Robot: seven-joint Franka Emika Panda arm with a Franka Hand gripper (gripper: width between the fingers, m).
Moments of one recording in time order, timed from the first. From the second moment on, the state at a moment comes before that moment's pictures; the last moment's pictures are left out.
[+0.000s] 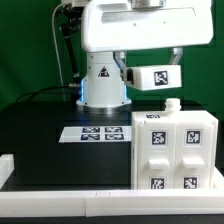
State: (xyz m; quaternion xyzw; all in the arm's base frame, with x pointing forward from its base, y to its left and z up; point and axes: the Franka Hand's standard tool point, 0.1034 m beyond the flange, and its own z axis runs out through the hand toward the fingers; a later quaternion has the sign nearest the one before) arm 0.590 0.051 0.183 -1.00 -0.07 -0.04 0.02
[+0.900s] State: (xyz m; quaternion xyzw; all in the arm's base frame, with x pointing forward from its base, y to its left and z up) arm 0.608 0.073 0.168 -1.00 -0.07 -0.05 0.02
